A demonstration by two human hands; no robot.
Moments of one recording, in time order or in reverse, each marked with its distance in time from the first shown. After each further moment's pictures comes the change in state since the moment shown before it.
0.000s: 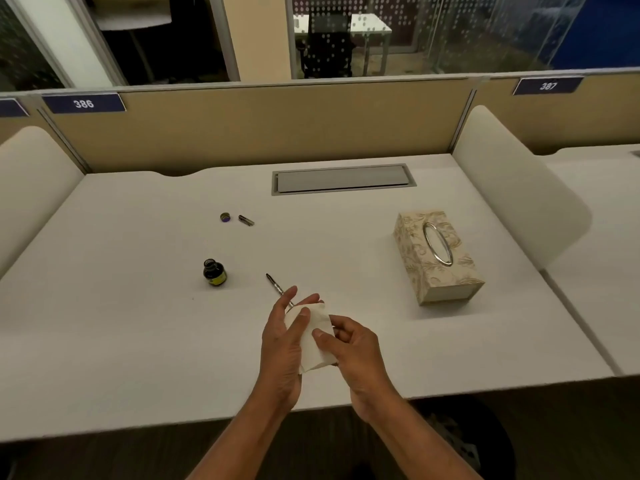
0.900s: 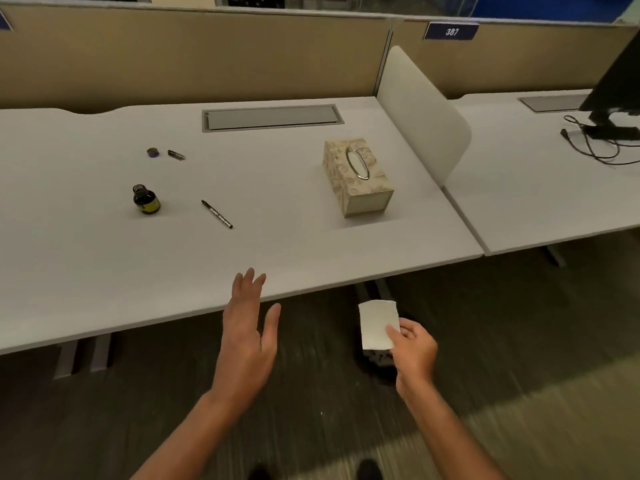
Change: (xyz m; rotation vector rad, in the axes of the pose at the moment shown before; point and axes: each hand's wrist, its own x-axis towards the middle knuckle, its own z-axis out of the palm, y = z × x) left_hand -0.158 -0.087 -0.033 0.892 -0.173 0.464; right_hand -0.139 0.132 -0.193 -0.106 0.803 0.075
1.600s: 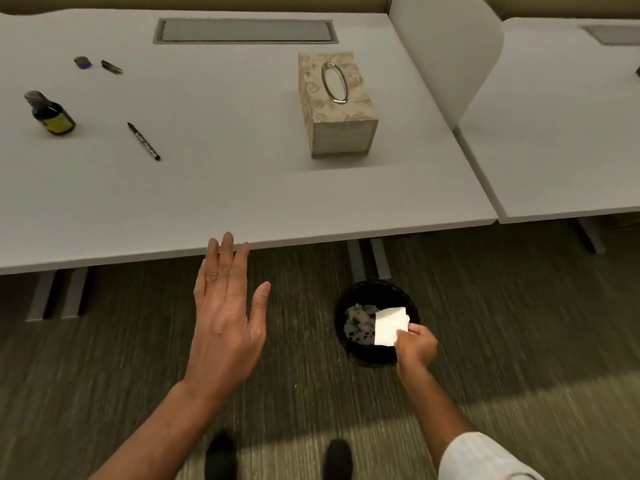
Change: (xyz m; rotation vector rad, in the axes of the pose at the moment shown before) left_hand -0.004 -0.015 0.165 0.368 0.106 0.117; right_hand 0.230 0.178 -0.037 -0.211 0.109 0.203
